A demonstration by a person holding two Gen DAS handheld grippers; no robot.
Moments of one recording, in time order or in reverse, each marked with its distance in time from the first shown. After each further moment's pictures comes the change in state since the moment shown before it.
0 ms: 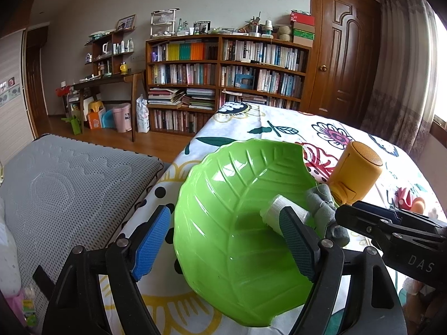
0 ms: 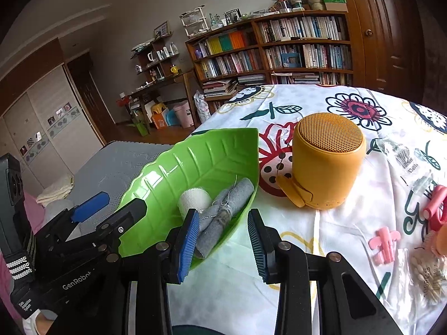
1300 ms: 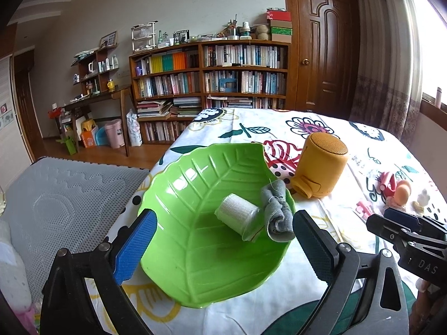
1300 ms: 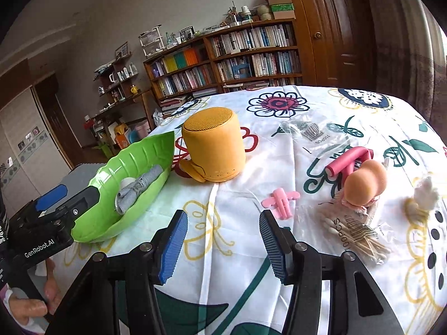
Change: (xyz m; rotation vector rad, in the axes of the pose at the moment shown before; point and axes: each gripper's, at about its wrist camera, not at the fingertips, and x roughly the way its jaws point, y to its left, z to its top) left arm -0.022 -0.056 0.000 0.120 -0.023 -0.012; right arm -0.065 -0.061 -0.042 0.101 -0.086 -0.179
